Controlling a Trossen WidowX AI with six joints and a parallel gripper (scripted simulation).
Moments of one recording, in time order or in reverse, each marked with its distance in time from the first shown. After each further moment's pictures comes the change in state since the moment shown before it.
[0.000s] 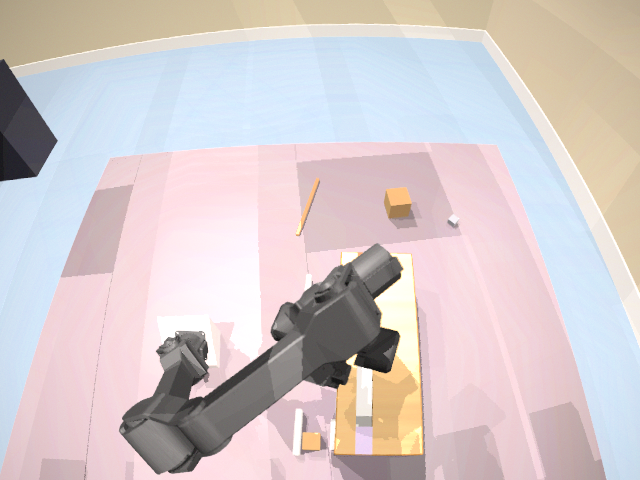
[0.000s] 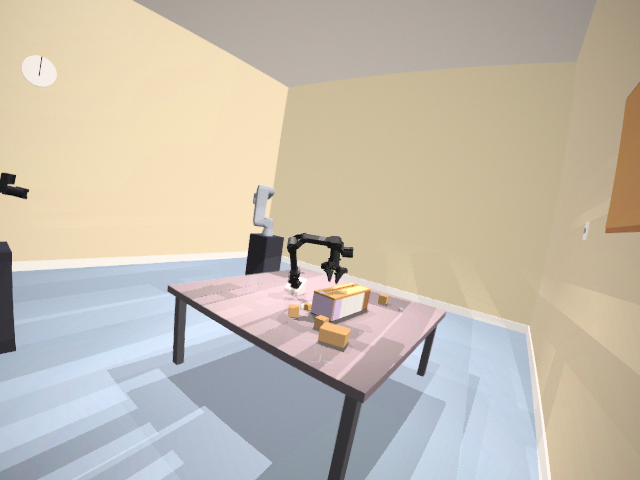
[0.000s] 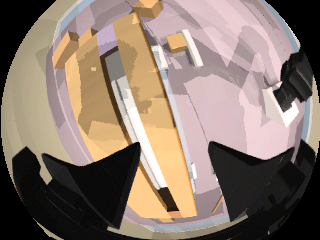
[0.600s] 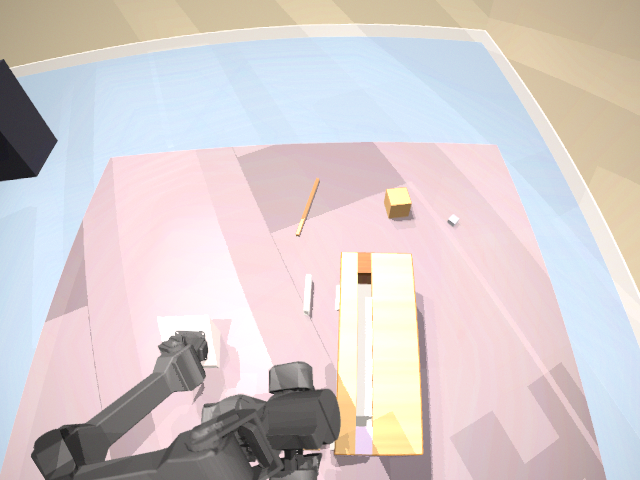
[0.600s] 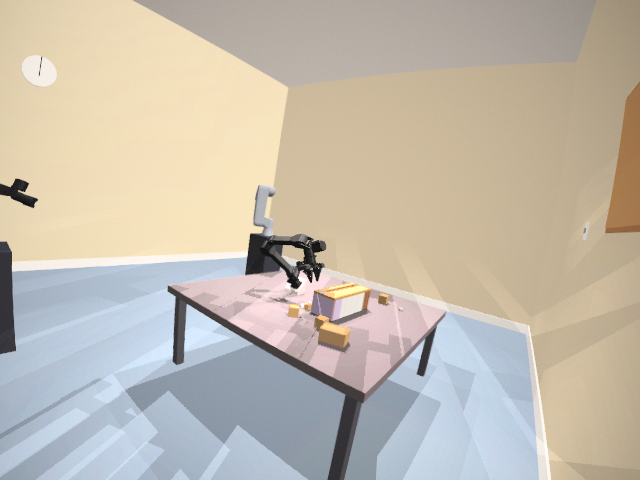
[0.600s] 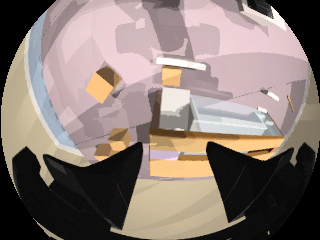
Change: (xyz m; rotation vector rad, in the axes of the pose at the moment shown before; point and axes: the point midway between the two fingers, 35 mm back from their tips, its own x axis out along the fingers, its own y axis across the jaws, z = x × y) arm -0.010 0.006 0.142 1.156 0.268 0.174
